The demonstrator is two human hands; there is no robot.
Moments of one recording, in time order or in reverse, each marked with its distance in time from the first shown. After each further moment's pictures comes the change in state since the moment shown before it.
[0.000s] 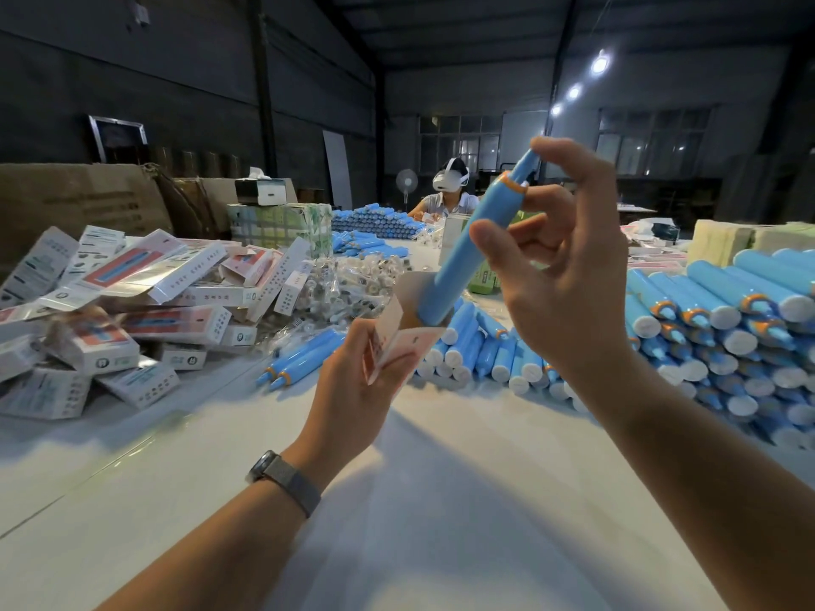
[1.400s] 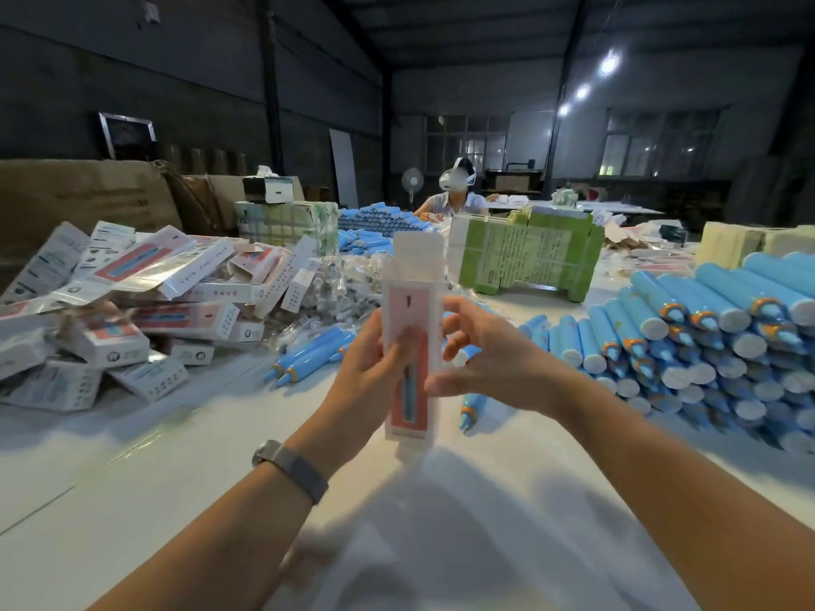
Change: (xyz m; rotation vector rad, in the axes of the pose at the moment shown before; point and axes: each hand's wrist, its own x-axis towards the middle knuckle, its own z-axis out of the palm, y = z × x) left_hand 0.006 0.014 0.006 -0.591 -0.162 -0.224; right_hand -0.047 0.053 0.013 0.190 -0.805 0.619
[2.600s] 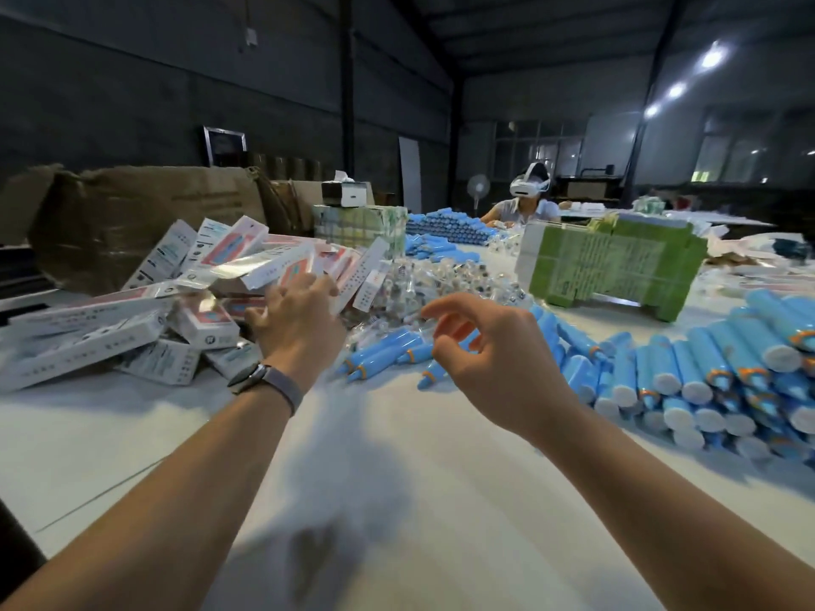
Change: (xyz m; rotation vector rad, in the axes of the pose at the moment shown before) left_hand 0.034 0.037 -0.127 1.620 0.506 -0.237; right_hand 0.025 -0.051 0.070 -0.301 0.357 -0.169
